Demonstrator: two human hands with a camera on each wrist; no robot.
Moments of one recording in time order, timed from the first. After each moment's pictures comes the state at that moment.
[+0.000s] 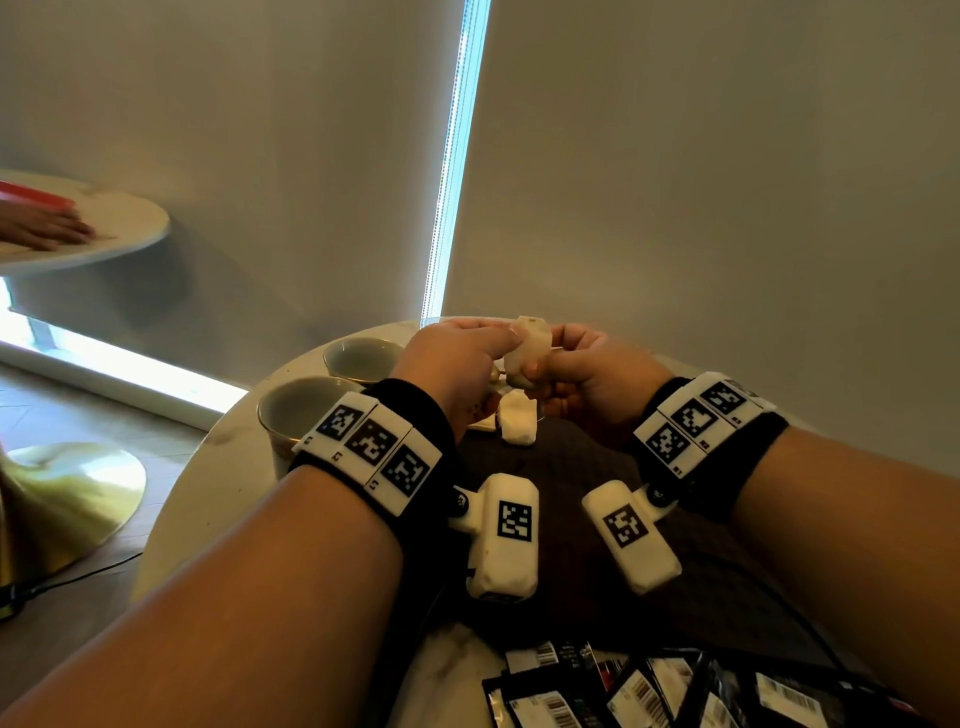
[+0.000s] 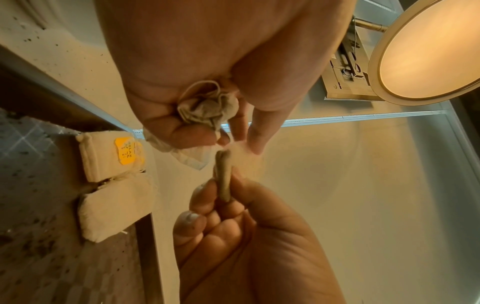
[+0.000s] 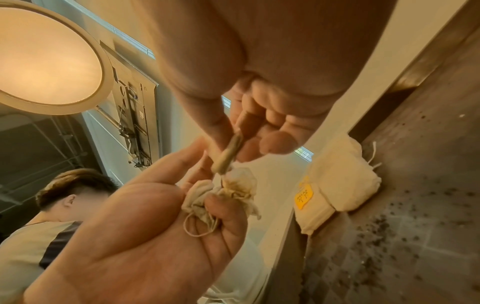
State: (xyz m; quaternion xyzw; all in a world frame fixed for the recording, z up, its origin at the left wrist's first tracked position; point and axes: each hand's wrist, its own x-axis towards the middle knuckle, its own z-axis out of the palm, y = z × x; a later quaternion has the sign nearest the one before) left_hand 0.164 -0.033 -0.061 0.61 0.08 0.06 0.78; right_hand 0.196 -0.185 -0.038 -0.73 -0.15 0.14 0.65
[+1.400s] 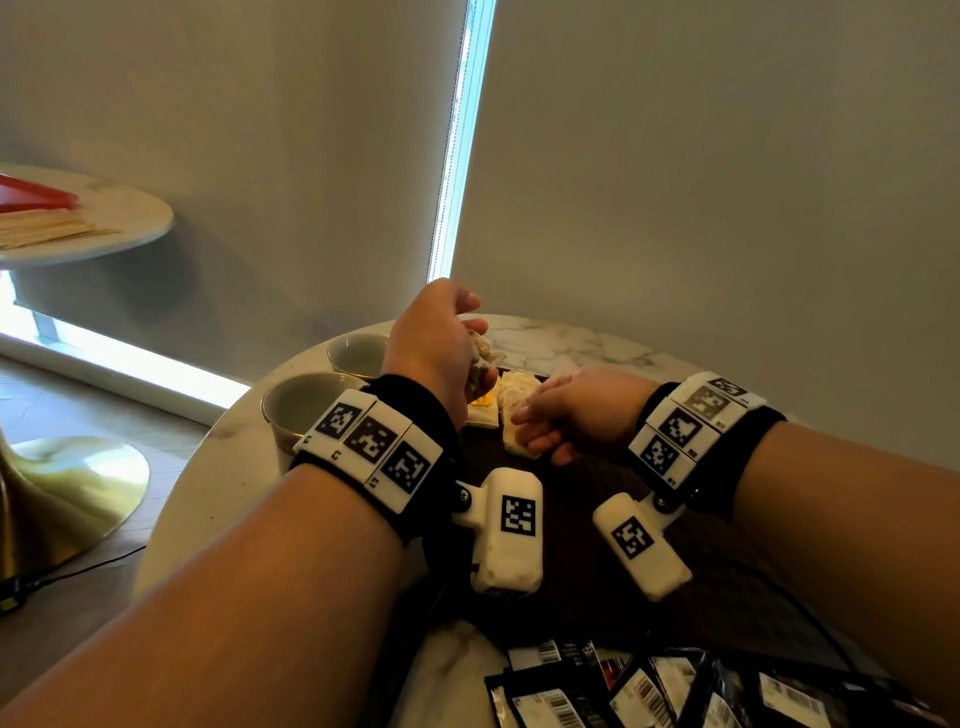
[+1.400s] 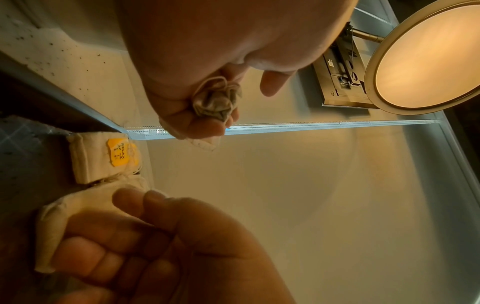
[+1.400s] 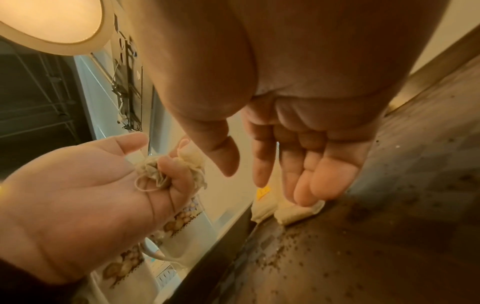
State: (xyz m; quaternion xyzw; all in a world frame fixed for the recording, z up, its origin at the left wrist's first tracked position) left_hand 0.155 -0.029 -0.044 0.52 0.13 0.10 0.84; right_hand 0.208 -0.186 -0.049 -0.88 -0.07 0.25 0.41
